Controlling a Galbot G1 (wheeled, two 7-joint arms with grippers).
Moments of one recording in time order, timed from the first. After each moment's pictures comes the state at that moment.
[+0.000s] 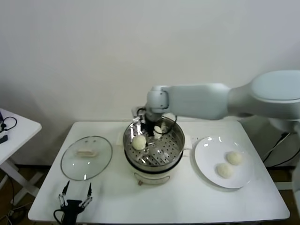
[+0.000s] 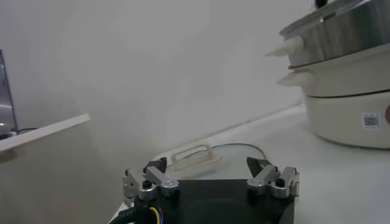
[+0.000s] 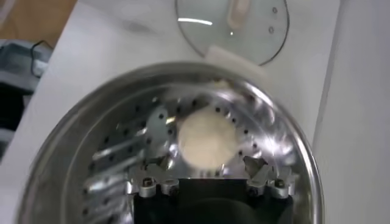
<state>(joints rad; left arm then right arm) 1.66 -1.53 -0.77 -1.71 0.20 -0.39 0.04 0.85 1.29 -1.73 1.29 0.85 -0.36 -0.86</state>
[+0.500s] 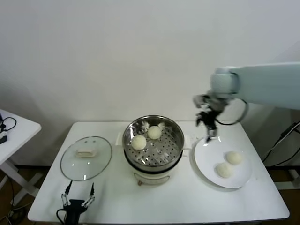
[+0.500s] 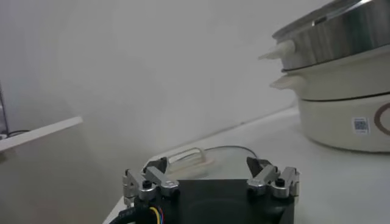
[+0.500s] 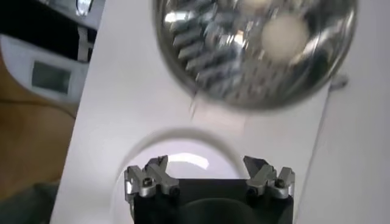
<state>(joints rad) 1.66 -1.55 -0.76 -1.71 0.22 -0.39 0.04 1.10 0.89 -2.04 1.51 0.68 -0.25 -0.95</state>
